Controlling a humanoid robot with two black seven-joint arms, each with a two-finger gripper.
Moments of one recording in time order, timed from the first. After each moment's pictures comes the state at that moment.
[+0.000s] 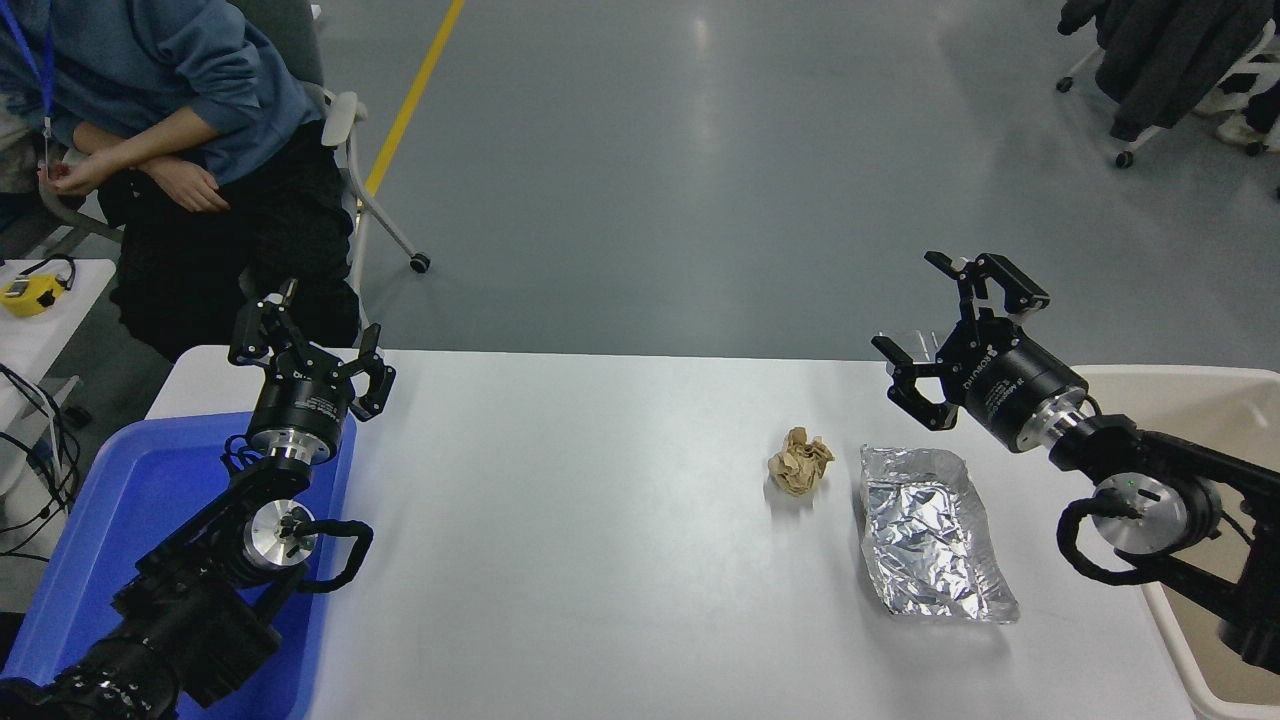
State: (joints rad) left arm -0.52 0.23 -1.05 -0.61 0.22 -0.33 -0.59; right arm 0.77 -0.63 0.32 1.20 0.20 0.06 0.41
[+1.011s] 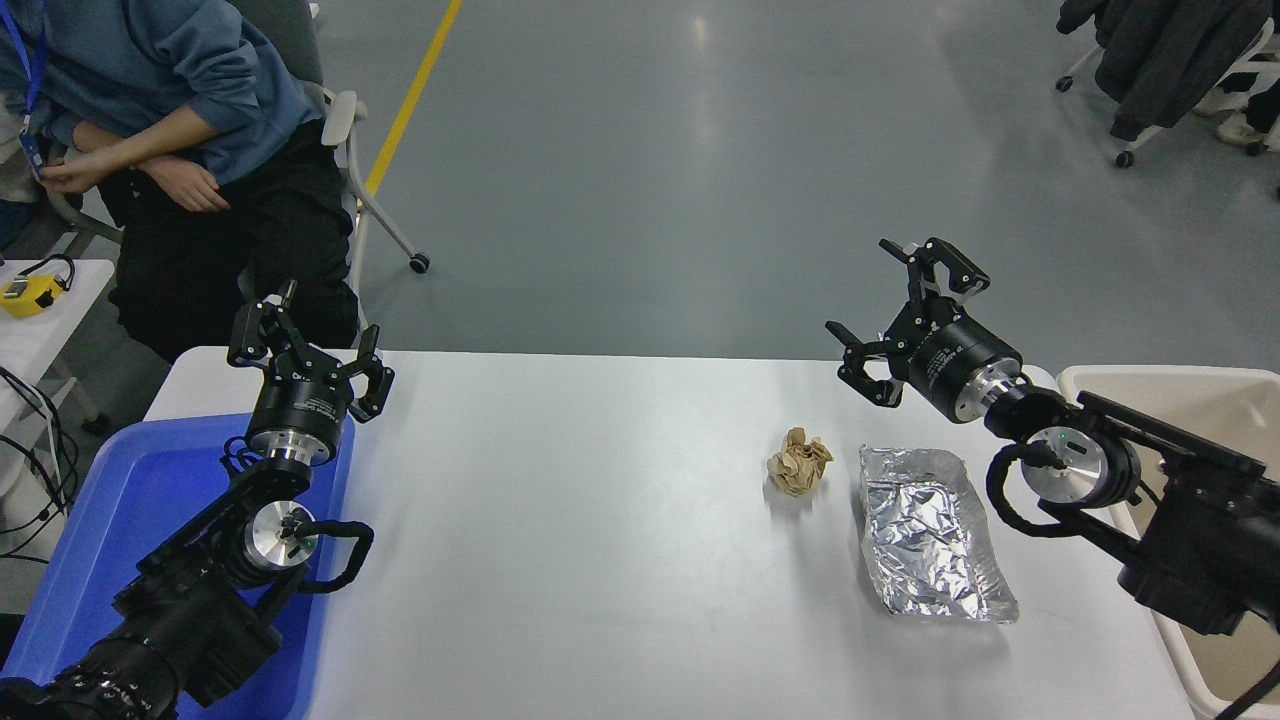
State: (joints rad) left arm -0.52 0.23 -1.05 -0.61 0.22 -0.33 -0.59; right arm 0.83 -0.50 0.36 1.05 0.17 0.06 0.30
